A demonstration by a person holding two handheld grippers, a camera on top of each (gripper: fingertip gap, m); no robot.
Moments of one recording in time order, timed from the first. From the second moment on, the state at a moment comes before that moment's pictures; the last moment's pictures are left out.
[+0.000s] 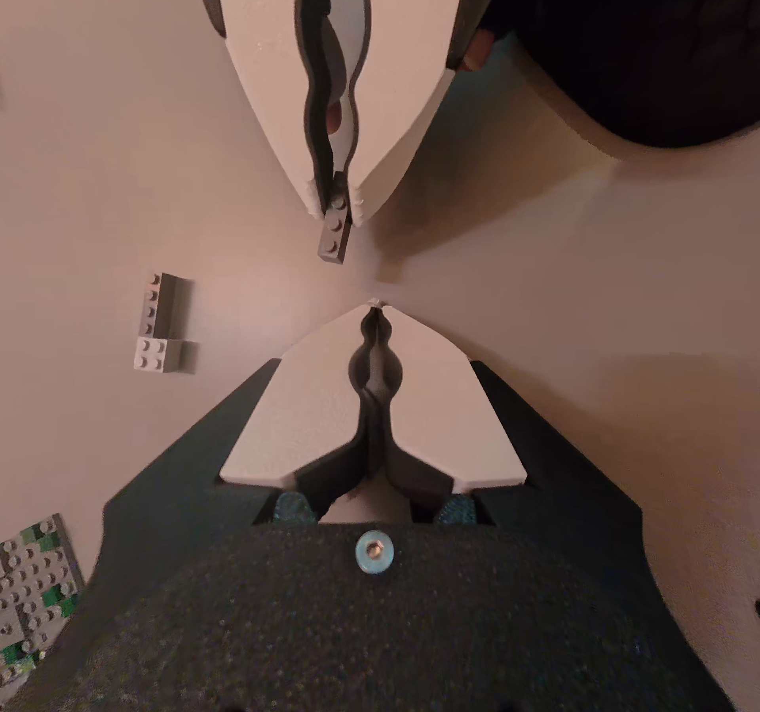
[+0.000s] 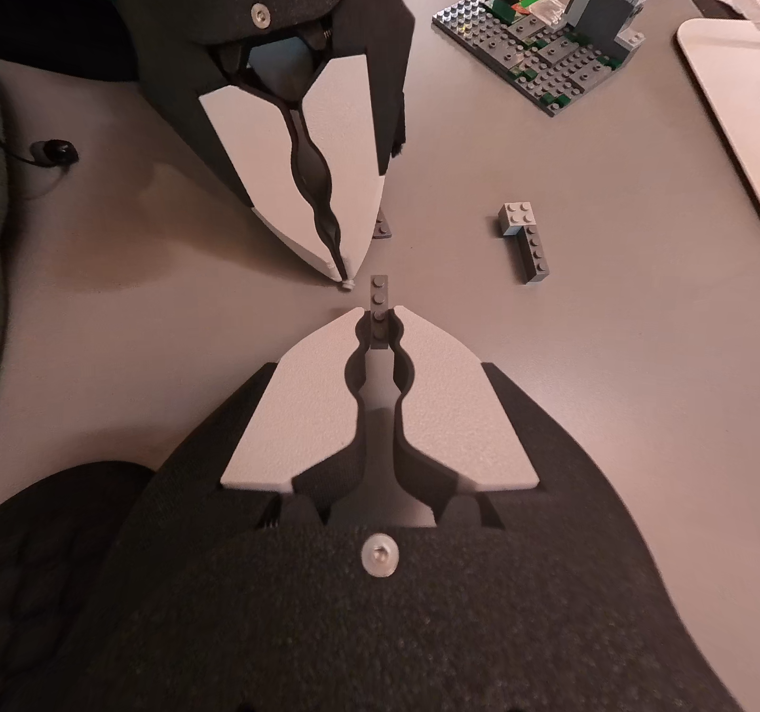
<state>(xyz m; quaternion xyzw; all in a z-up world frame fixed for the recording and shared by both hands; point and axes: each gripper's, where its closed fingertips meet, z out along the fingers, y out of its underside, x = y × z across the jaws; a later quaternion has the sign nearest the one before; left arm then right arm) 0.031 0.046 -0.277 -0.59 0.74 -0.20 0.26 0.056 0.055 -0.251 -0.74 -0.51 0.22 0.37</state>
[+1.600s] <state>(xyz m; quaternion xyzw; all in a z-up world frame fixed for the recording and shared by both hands) -0.021 0.067 -0.276 -0.53 0.84 -0.04 0.13 0.066 0.046 -0.247 -0.74 -0.52 0.21 0.37</state>
